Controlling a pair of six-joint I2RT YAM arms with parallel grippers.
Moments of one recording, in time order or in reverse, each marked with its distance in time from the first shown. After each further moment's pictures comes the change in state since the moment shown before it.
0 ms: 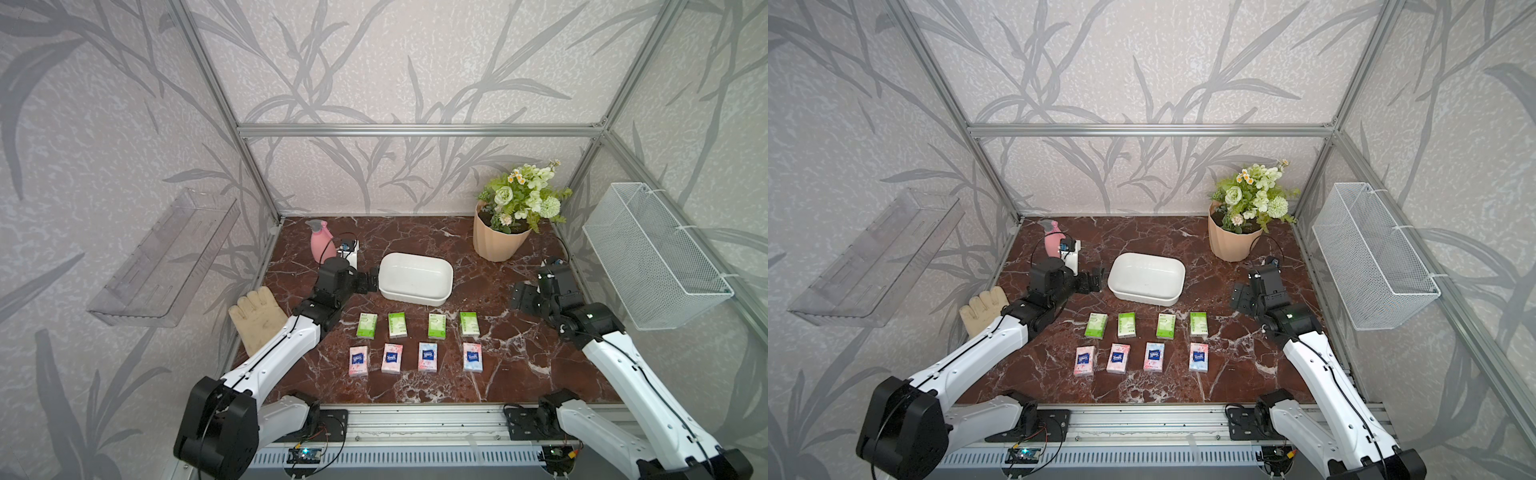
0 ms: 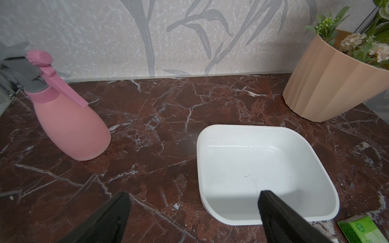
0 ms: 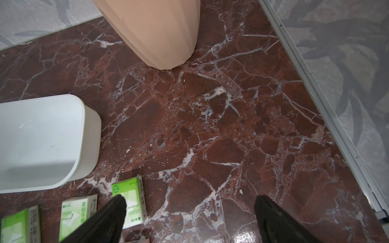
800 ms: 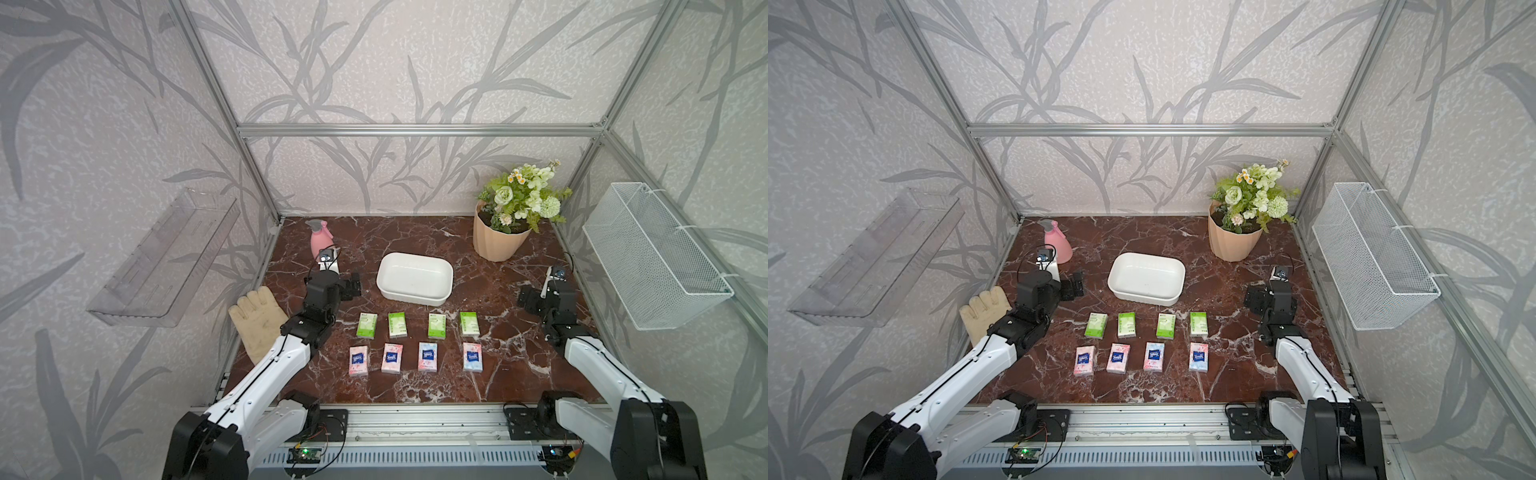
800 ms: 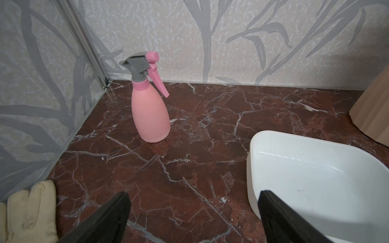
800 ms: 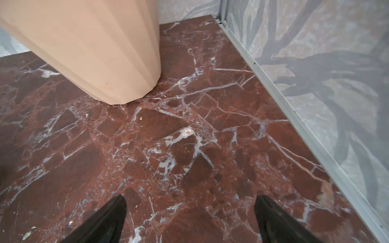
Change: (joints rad) left arm 0.027 -0.168 -0.116 -0.038 -0.254 -0.015; right arm -0.273 0.177 -0.454 0.913 -0.092 -0.267
